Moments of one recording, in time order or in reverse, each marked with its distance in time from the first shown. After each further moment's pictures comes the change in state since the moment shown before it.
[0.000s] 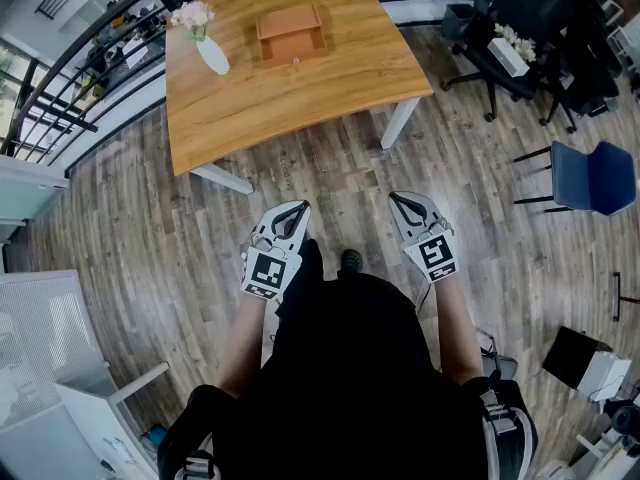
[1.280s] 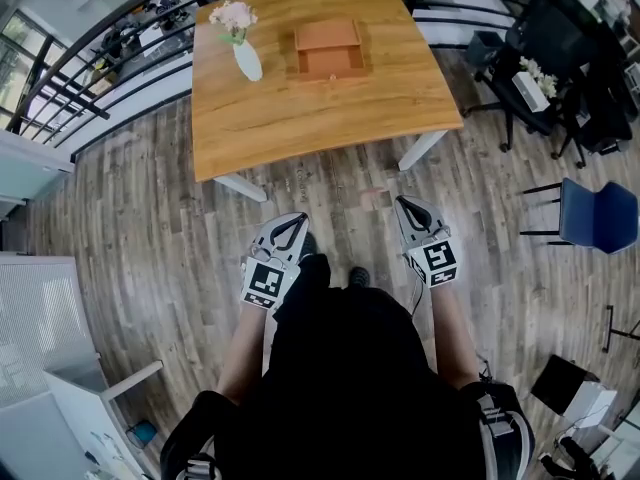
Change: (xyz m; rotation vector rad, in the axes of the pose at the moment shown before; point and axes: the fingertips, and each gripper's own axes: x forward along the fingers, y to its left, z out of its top) left arm -0.036 0.101 -0.045 -0.109 0.007 0.067; right arm 0.103 0.002 0.043 0.100 -0.013 -0.028
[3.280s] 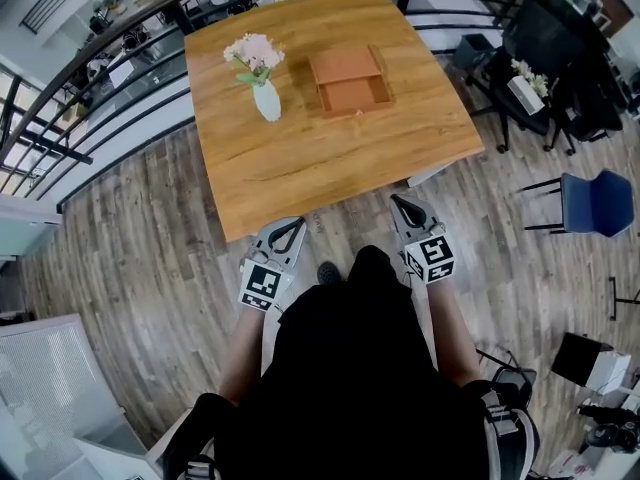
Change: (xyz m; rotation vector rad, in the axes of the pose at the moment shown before) left arm 0.022 0.271 -0.050 -0.013 -0.042 -0.154; right arm 0.248 0.042 0.087 0.071 0.034 -0.122
